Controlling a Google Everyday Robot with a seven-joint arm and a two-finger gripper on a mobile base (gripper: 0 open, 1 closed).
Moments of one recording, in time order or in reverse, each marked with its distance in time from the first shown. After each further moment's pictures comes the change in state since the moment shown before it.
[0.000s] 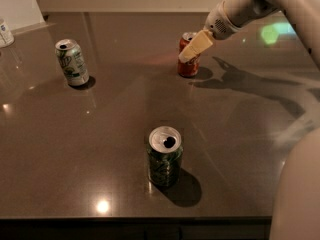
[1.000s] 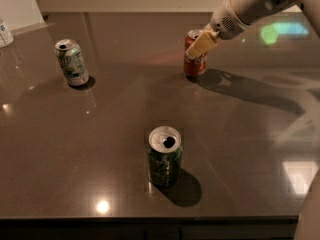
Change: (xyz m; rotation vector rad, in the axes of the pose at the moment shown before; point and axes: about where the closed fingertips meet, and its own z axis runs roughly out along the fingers) arm 0.001 0.033 -0.028 -0.054 0.008 -0.032
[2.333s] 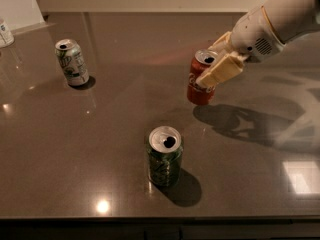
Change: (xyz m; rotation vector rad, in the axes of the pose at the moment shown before) arm 0.034 0.126 -0.072 -0.175 -0.050 -0.232
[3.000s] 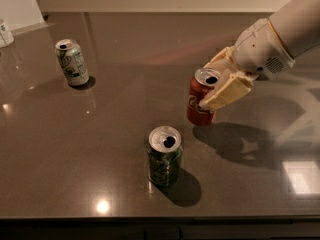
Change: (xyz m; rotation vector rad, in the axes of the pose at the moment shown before) arm 0.005 0.060 -0.006 -0.093 0.005 -0.135
